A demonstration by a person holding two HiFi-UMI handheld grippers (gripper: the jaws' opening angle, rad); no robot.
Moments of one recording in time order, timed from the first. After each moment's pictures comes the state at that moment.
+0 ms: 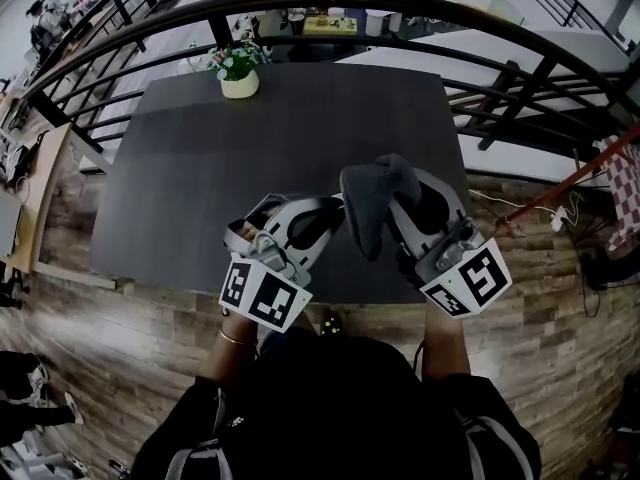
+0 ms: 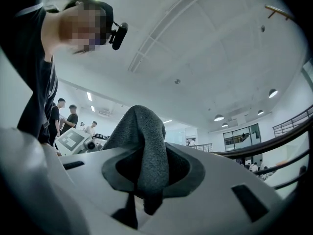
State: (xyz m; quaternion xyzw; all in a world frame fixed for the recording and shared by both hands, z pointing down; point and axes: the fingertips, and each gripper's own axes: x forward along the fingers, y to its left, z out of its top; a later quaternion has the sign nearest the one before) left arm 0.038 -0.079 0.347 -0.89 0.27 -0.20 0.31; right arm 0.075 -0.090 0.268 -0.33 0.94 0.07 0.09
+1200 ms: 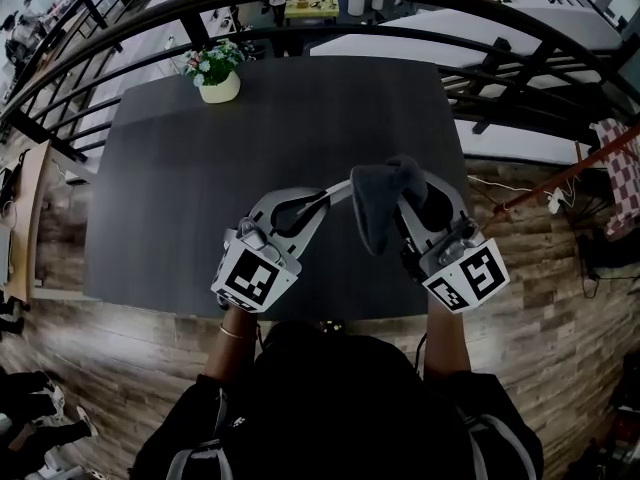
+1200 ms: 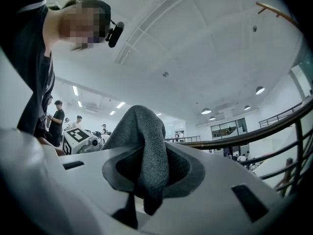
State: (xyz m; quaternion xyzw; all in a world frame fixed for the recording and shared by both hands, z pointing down) left arm 0.023 -0.169 0.380 -0.95 0.25 -0.12 0.16; right arm 0.100 -0.170 0.313 -0.39 0.92 0.03 0.07
